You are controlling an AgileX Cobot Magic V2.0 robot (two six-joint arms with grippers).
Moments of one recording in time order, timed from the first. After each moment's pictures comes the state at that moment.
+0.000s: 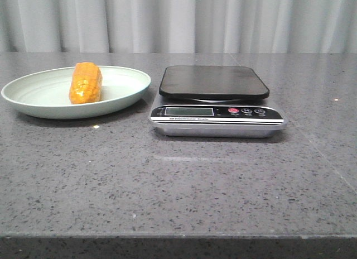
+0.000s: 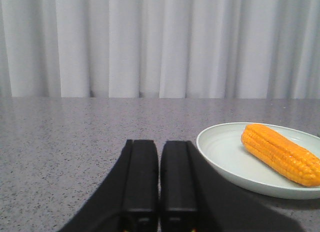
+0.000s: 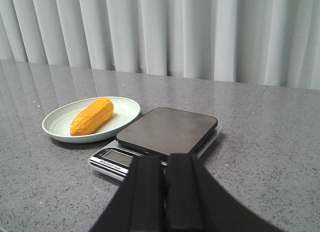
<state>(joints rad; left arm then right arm) 0.07 0.00 0.00 0.06 -0.03 -0.08 0.43 -0.01 -0.21 0.34 0.27 -0.19</state>
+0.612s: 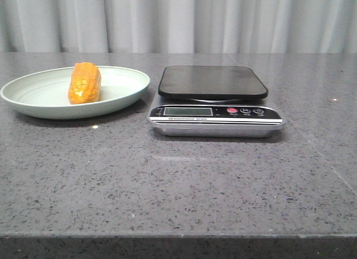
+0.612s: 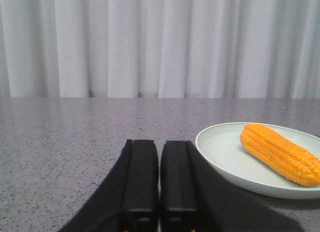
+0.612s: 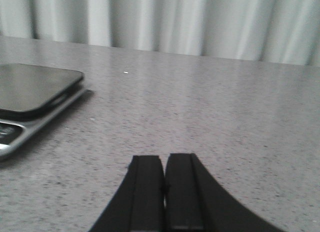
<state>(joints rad) 0.07 0.00 0.00 0.06 -0.03 -0.08 0.06 -0.01 0.01 0.17 0.11 -0.18</state>
